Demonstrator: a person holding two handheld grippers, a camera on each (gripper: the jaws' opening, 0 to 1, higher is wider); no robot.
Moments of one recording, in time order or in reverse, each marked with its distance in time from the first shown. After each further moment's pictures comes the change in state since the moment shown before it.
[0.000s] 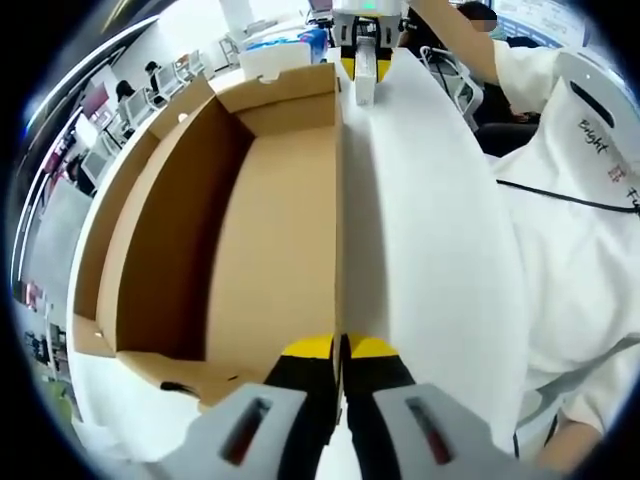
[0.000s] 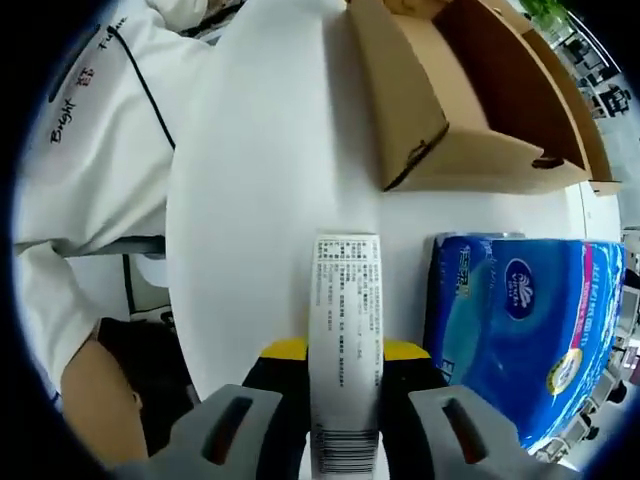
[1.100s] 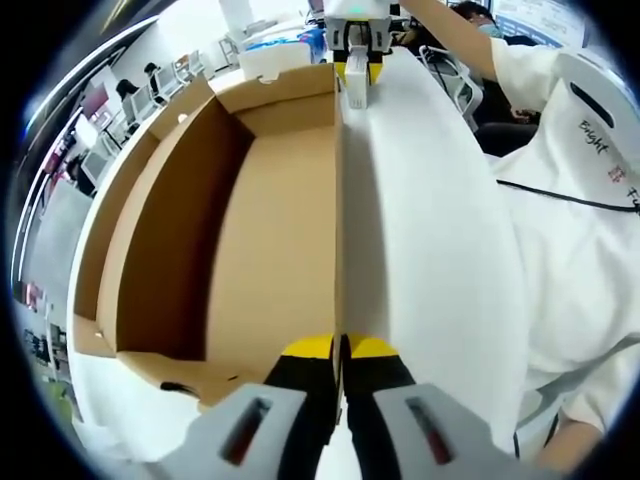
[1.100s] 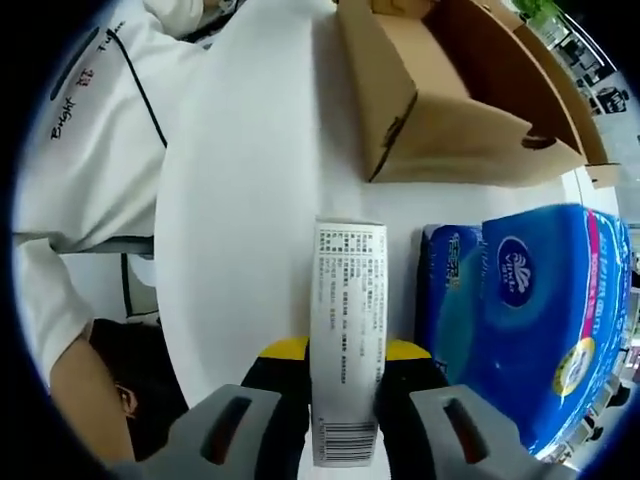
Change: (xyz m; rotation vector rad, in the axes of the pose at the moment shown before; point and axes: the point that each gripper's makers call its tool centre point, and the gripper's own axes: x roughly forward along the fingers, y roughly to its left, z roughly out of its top) left arm 0.000 0.001 0.000 0.003 -0.001 0.001; right arm 0.007 -0.012 -0.004 -0.008 -0.037 -0.003
